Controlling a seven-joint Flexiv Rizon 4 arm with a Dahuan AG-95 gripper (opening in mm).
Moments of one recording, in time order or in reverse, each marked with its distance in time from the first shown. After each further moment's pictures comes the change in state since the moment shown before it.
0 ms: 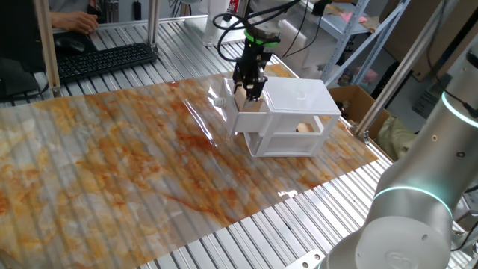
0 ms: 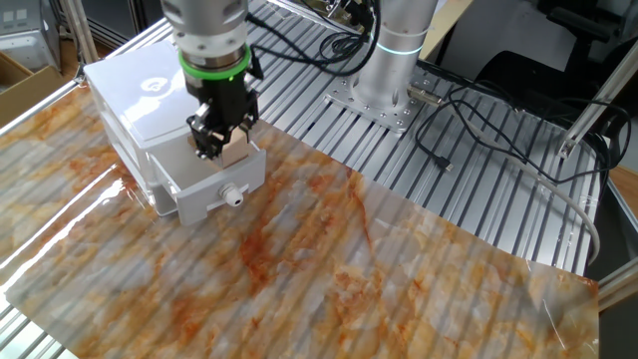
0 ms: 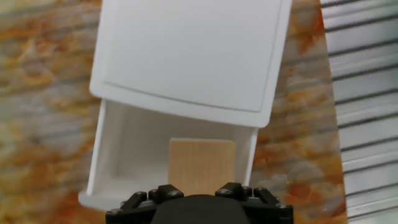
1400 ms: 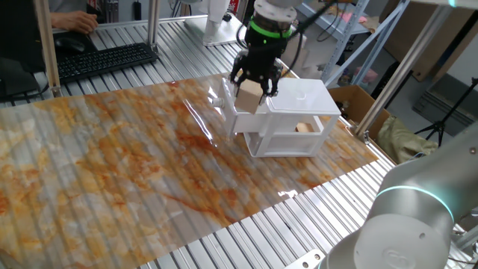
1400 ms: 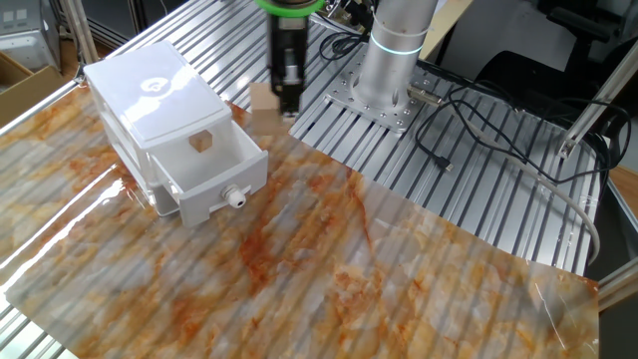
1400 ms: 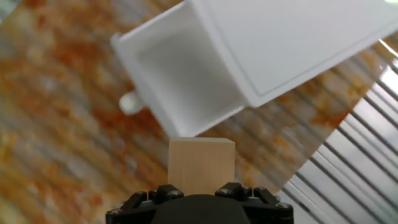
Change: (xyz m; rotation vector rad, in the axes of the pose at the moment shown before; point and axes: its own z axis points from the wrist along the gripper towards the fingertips) arm 0.056 -0.084 -0.060 -0.009 -0.050 -0.857
